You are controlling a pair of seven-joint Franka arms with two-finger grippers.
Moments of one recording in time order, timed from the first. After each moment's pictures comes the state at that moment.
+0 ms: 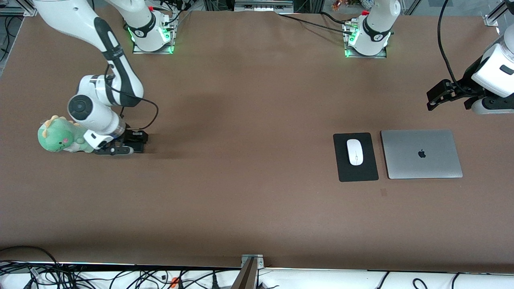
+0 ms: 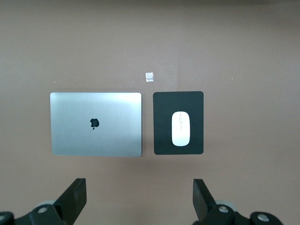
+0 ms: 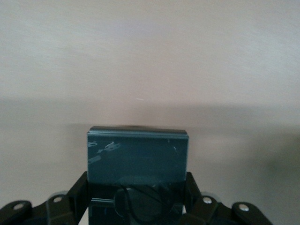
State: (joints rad) left arm 0.22 0.02 -0.30 -1.56 0.05 1.61 -0.13; right arm 0.18 0.36 -0.17 -2.24 0.05 2.57 -0.06
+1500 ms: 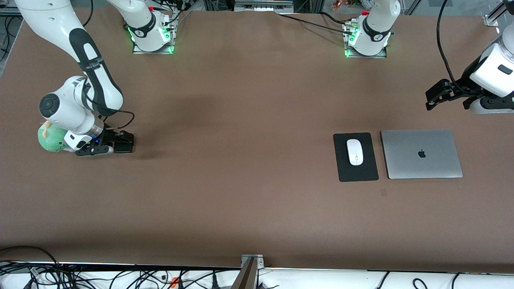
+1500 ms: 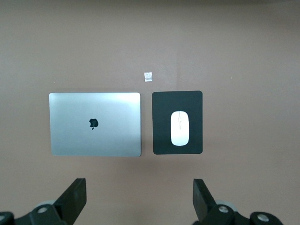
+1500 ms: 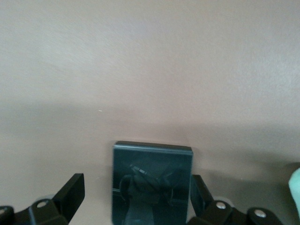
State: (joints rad) left arm 0.22 0.02 -0.31 -1.56 0.05 1.61 -0.13; right arm 0.09 0.37 -0.17 -2.20 0.31 2.56 -0.43
